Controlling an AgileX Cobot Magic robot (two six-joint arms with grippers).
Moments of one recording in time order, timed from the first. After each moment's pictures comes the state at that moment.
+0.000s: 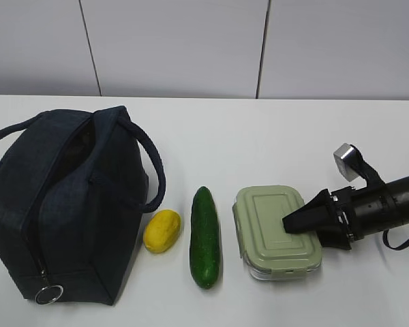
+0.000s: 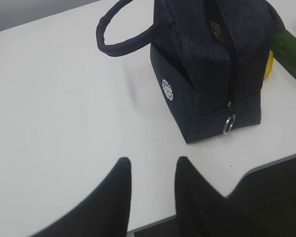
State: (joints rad) left arm -0.08 0.01 -0.51 -0.11 1.12 0.25; right arm -0.19 2.19 -0.99 1.28 1.18 -1.38
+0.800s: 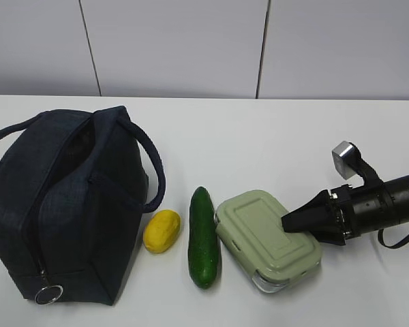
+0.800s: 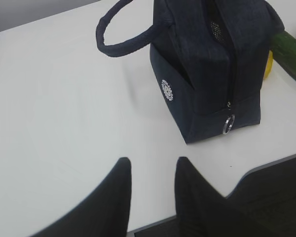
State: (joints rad) left arm -0.08 0.01 -0.51 -0.11 1.12 0.25; right arm -0.18 2.20 -0.99 1.30 1.22 -1.41
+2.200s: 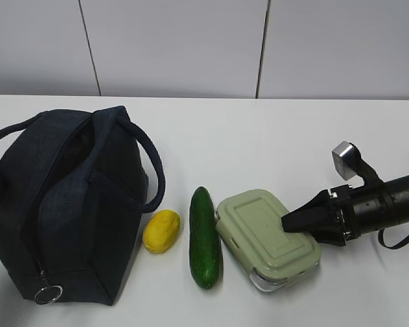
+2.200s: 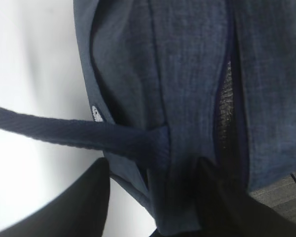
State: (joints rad) left arm -0.08 1.24 -0.84 -0.44 0.87 0.26; right arm -0.18 2.20 -0.99 1.30 1.23 -1.39
